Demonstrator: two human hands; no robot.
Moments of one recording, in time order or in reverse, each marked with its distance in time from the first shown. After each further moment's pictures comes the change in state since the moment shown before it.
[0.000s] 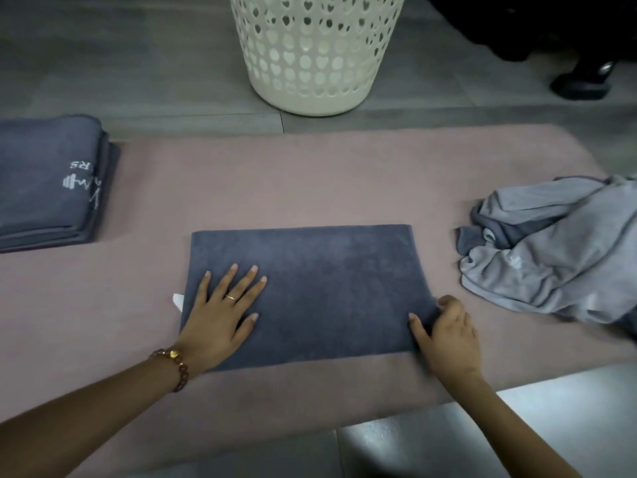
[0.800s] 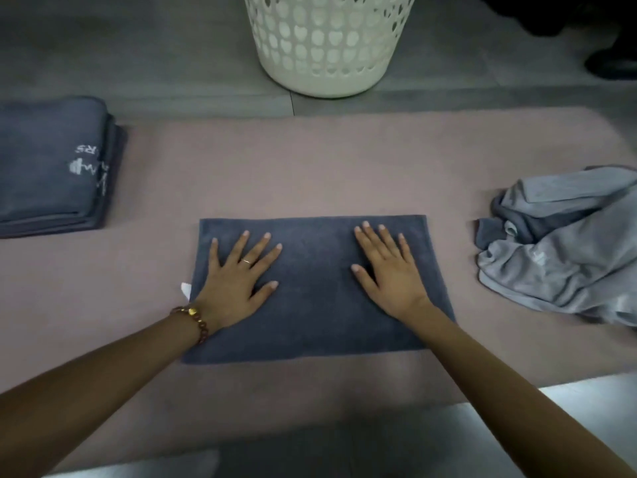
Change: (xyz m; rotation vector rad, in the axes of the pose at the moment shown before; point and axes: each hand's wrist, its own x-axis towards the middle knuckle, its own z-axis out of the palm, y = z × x) left_hand 0.039 -0.005 -0.020 -0.032 -0.062 -0.056; right_hand 0.064 -0.077 0.033 -0.211 -0.130 -0.633
